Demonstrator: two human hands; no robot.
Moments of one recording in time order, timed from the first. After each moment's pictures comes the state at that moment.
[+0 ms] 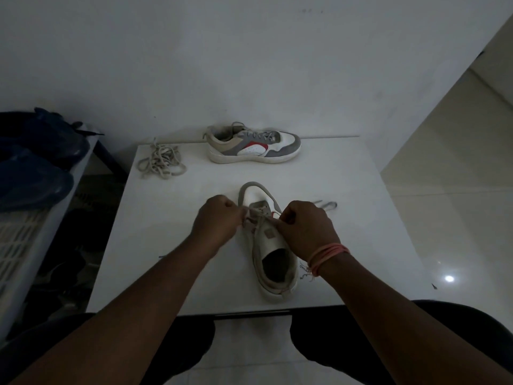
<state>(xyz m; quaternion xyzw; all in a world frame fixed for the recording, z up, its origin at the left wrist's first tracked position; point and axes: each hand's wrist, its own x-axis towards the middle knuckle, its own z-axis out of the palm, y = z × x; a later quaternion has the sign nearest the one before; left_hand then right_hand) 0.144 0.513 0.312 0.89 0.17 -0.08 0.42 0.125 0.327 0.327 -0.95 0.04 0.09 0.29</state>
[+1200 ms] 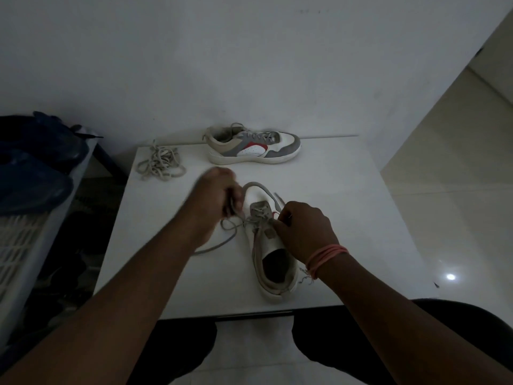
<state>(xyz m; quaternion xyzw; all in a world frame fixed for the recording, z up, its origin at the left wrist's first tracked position) 0.152 0.508 0.375 0.68 0.16 -0.10 0.71 0.125 0.332 0.333 -0.96 0.02 0.10 0.25</state>
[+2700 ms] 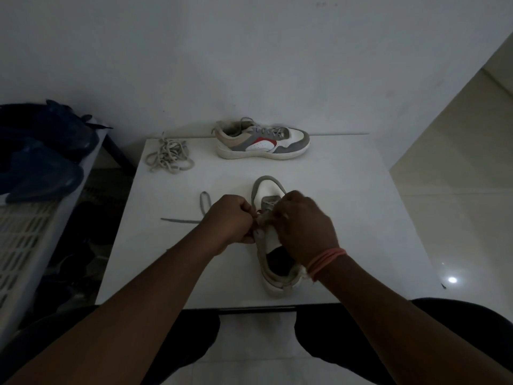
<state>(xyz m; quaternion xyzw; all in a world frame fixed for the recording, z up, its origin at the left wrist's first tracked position) 0.135 0.508 0.339 0.79 0.19 -0.22 0.54 0.120 0.344 0.317 -0.97 -0.10 -0.04 0.23</state>
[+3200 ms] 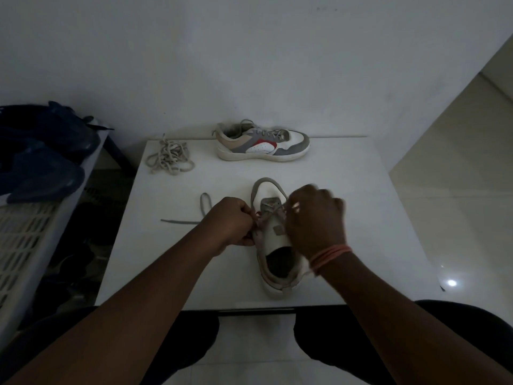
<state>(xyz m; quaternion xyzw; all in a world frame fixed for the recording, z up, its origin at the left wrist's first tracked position) 0.132 0.506 0.346 0.78 0.19 -0.25 0.55 0.128 0.335 0.323 -0.99 -0.03 -0.09 0.09</state>
